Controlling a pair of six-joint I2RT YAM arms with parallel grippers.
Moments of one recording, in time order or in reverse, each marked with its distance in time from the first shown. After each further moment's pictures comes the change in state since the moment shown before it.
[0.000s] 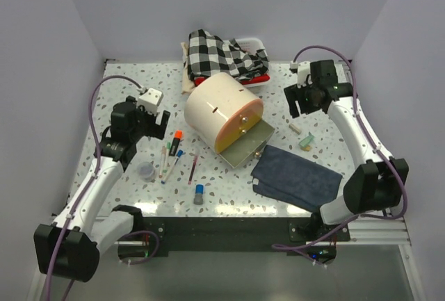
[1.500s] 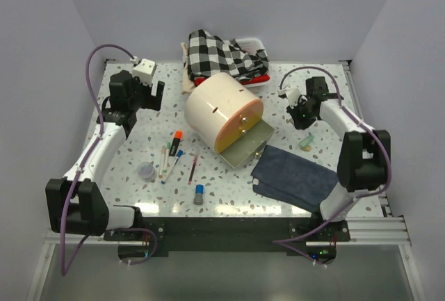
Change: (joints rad) left arm 0.098 0.342 0.269 0.107 0.000 -0.016; right arm -0.071 0.222 -0.192 0.168 -0.151 -0.428
